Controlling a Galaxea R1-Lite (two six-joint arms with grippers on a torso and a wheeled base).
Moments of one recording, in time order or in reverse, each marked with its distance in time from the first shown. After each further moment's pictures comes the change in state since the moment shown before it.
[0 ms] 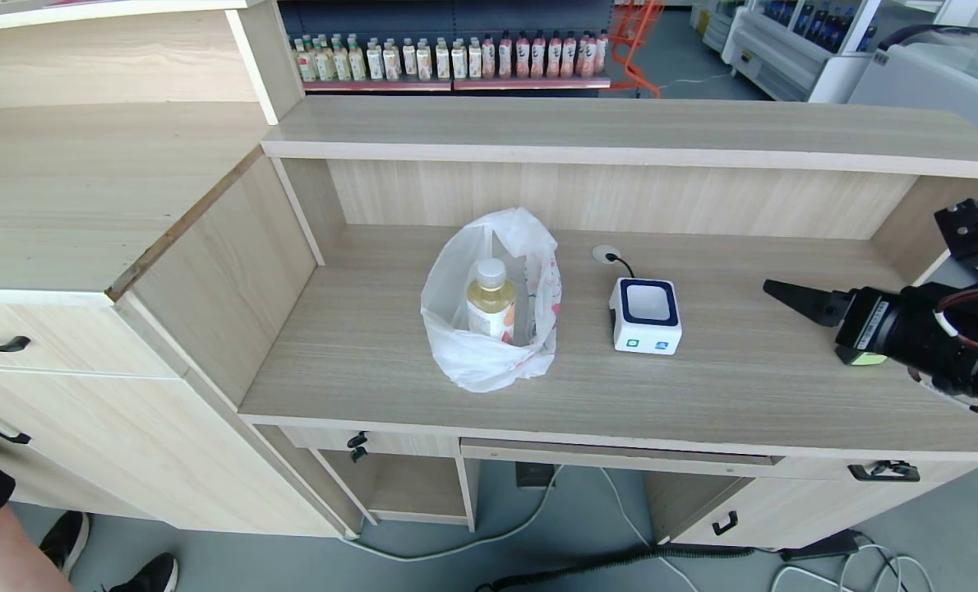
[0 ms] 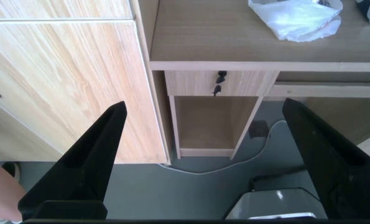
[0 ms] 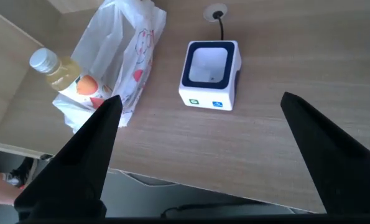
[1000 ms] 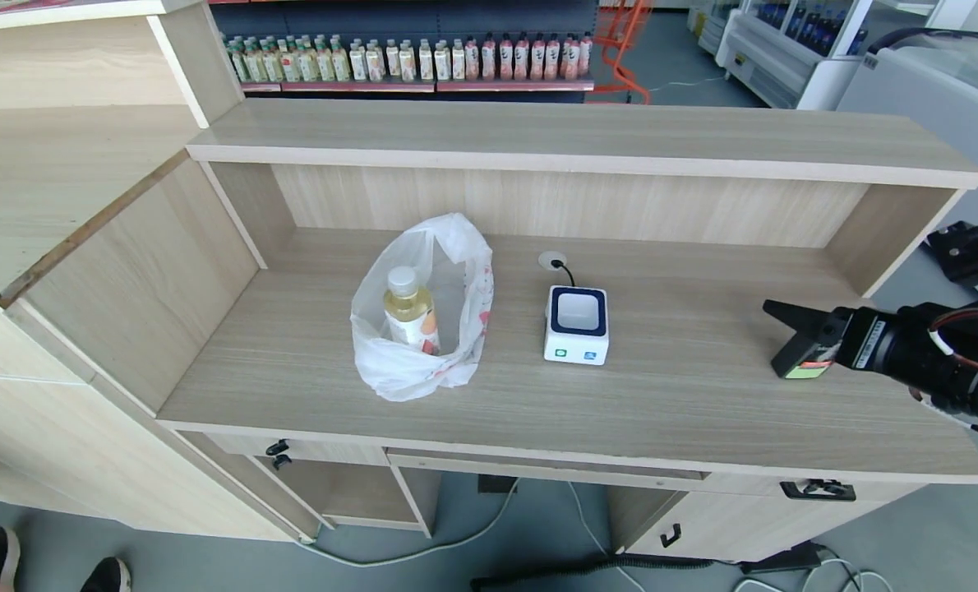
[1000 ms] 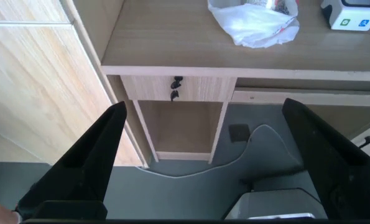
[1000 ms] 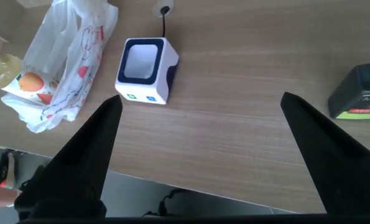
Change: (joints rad) left arm 0.000 0.000 0.000 0.000 0.000 -0.004; right arm -0.014 0.009 0.042 -0.001 -0.001 0.001
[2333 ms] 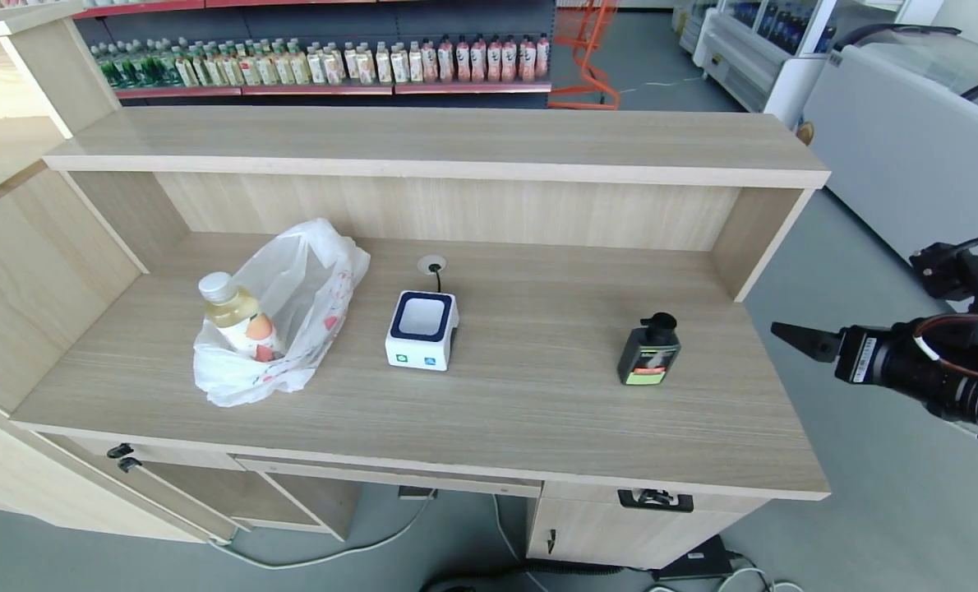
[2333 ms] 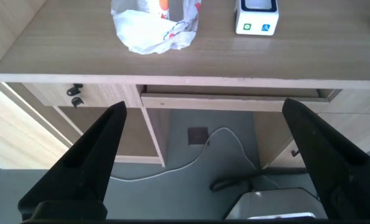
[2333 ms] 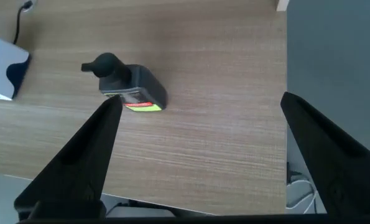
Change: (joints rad) left arm 0.001 0.000 0.000 -0.001 0.000 0.000; right arm -0.050 0.068 -0.013 0.045 -0.049 -0.133
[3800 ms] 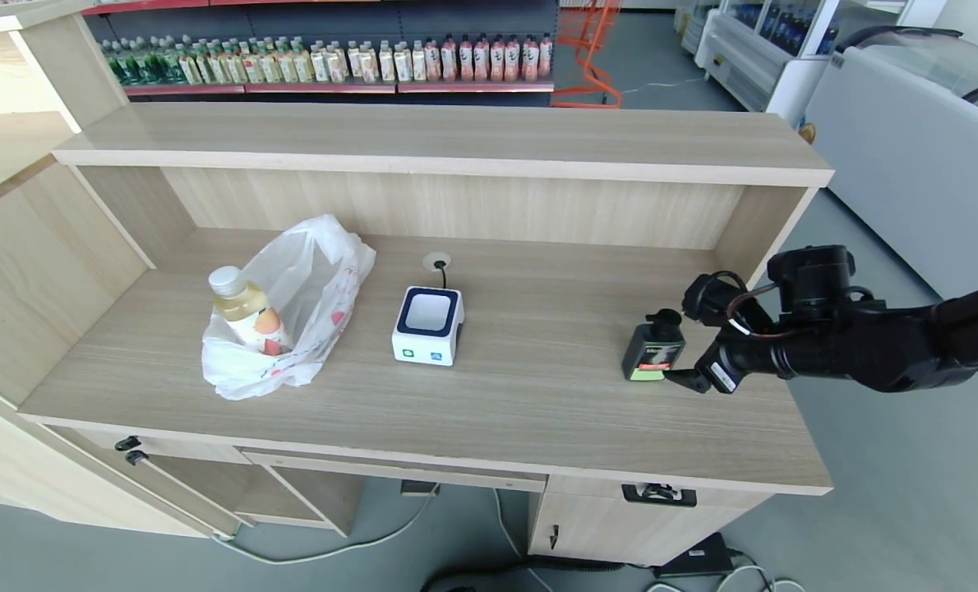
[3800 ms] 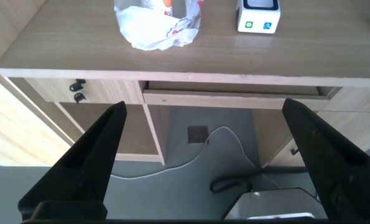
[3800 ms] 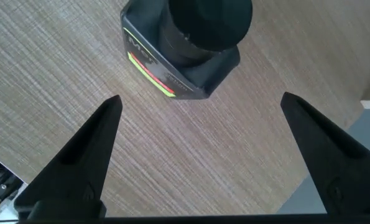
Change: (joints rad) left arm -0.001 0.000 0.000 0.000 0.000 0.000; right arm 0.172 0.438 -0.520 0.406 -0.018 -0.776
